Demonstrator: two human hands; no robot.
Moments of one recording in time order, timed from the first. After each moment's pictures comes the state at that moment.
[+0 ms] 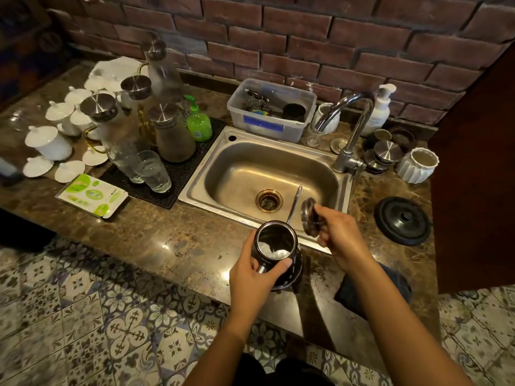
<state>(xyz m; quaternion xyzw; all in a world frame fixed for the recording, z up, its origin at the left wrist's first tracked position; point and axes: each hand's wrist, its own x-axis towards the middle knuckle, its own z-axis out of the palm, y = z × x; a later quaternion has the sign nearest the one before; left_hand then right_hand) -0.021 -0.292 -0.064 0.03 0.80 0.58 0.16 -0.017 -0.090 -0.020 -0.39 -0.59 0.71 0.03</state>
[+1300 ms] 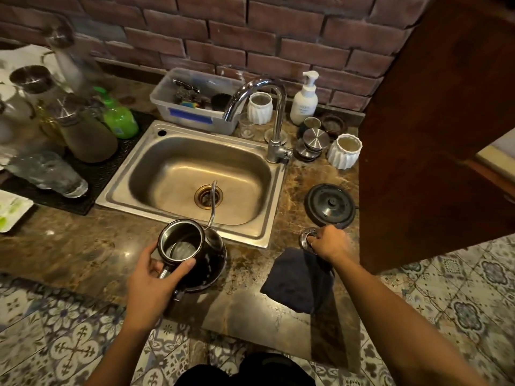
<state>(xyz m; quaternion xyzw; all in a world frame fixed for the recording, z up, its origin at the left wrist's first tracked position) -0.014 -0.279 -0.072 -0.01 0.80 0.58 0.15 0.078 0.097 -0.131 -0.45 -0.84 0.25 -0.15</state>
